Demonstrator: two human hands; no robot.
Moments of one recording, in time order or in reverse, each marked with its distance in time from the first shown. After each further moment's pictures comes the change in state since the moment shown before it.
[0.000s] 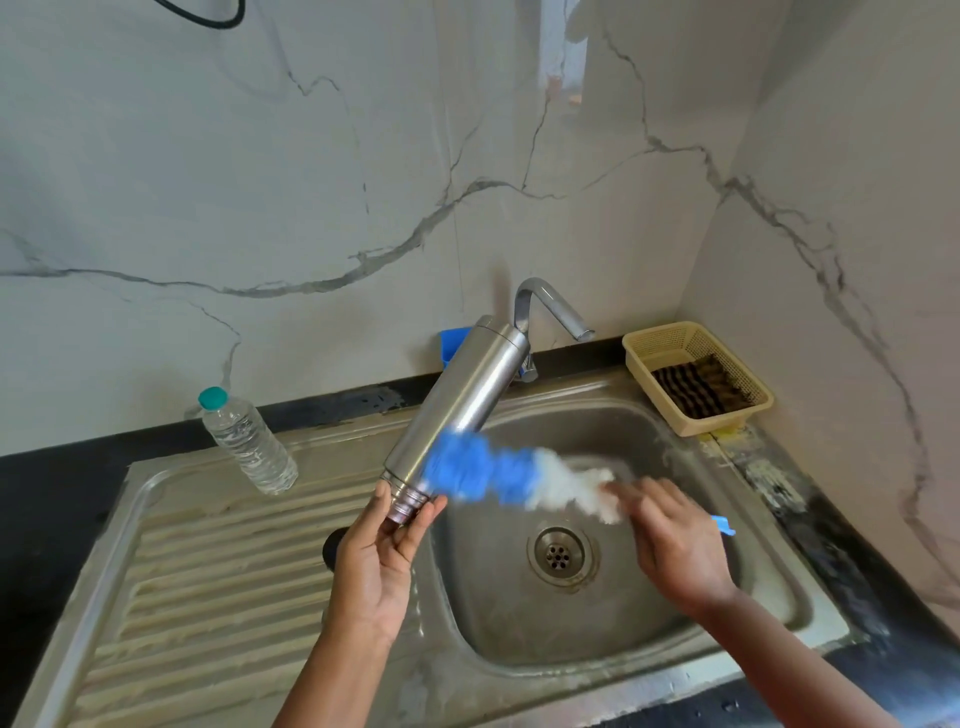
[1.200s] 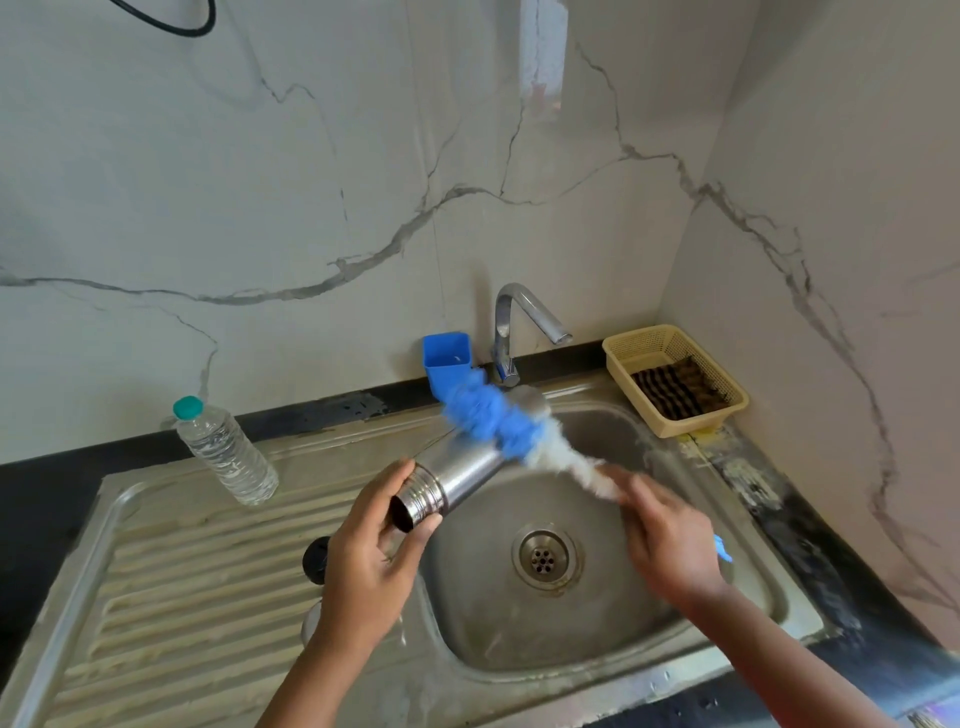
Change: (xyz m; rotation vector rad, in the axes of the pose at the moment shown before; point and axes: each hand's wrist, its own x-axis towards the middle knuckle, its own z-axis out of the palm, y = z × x) left_hand 0.003 -0.009 -0.011 1.138 -0.363 0.811; right_hand 0.003 -0.001 -0.018 0.037 -0.078 0.247
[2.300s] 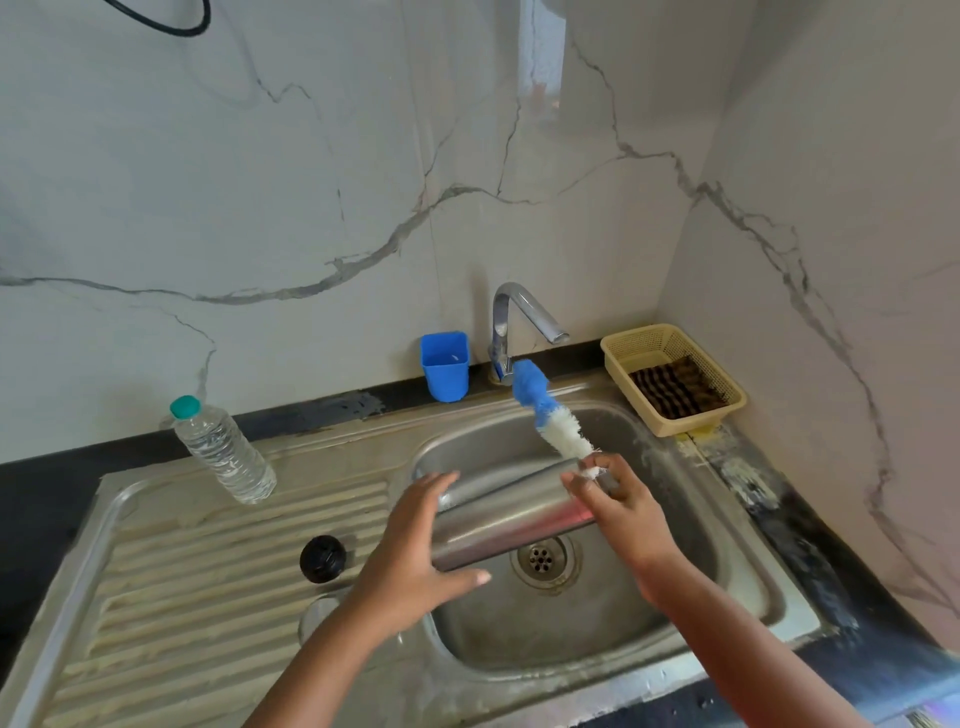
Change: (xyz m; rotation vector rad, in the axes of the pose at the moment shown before) left_hand 0.006 -0.003 0.013 0.316 -0.525 -0.173; right_hand 0.031 -0.051 -0.005 0.706 -0.213 0.827
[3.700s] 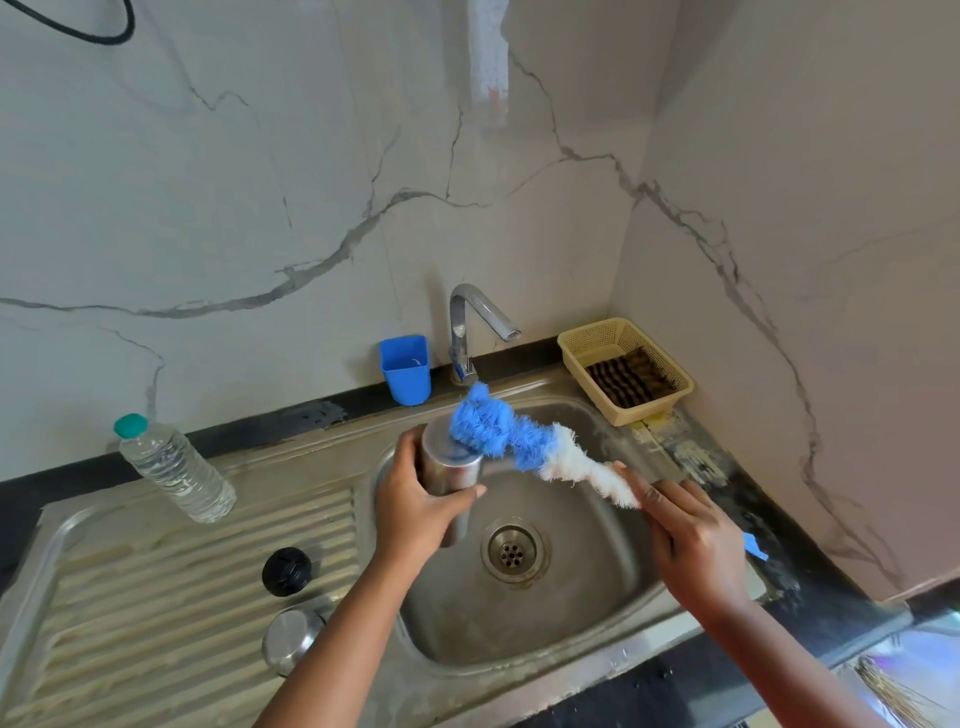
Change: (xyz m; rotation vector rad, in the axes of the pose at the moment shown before) left_hand 0.056 0.034 0.037 -0.283 0.403 -0.105; right_hand -0.013 0.071 -0.085 -0.721 0.447 -0.925
